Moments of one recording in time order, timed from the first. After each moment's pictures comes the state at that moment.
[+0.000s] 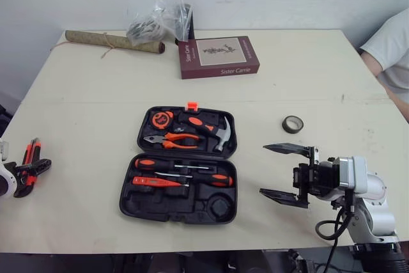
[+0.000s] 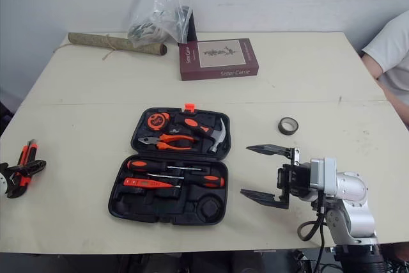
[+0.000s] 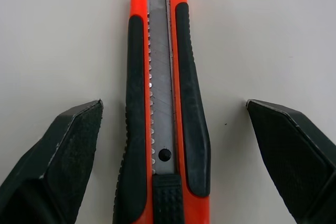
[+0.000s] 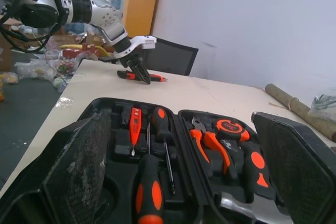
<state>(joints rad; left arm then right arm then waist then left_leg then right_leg) -0.13 0.97 0.57 0.37 -0.47 0.90 -0.39 -0.07 -0.55 -0.12 -0.16 0.68 -0.23 1.42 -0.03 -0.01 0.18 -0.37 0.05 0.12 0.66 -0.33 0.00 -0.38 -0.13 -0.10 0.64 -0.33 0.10</state>
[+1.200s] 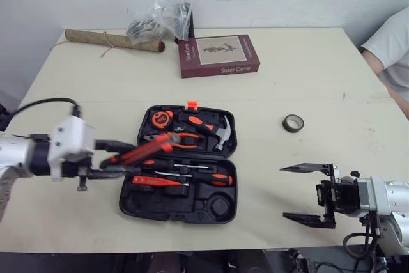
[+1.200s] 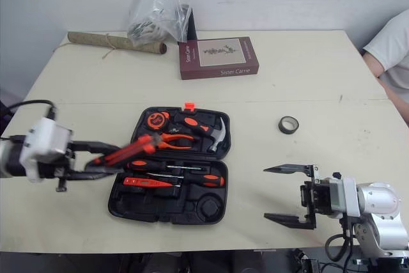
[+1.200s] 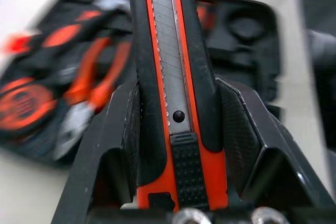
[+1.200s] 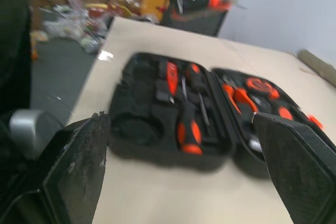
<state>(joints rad) -0.08 1.12 0.26 -0.42 -0.60 0.38 -1.27 0.07 -0.73 -0.15 -0.16 0.73 -0.32 1.54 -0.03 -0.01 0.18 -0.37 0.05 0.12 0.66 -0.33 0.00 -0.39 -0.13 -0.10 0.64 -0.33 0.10</state>
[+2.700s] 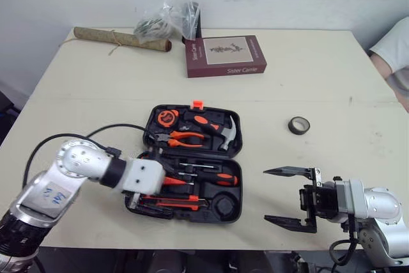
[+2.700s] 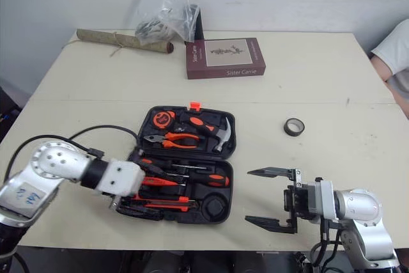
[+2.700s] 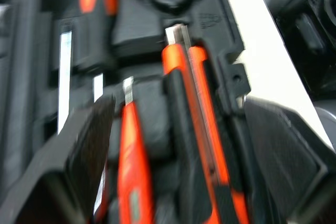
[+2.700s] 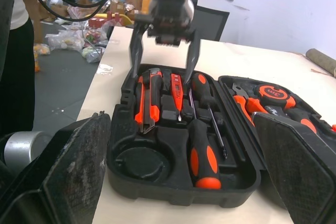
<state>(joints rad) -0.25 0.98 -0.08 -0.46 -0.30 0.27 -1.27 0.11 -0.66 -0.11 -0.26 0.63 -0.24 1.41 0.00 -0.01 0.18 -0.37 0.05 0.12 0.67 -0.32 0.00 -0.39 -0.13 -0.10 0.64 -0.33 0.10</state>
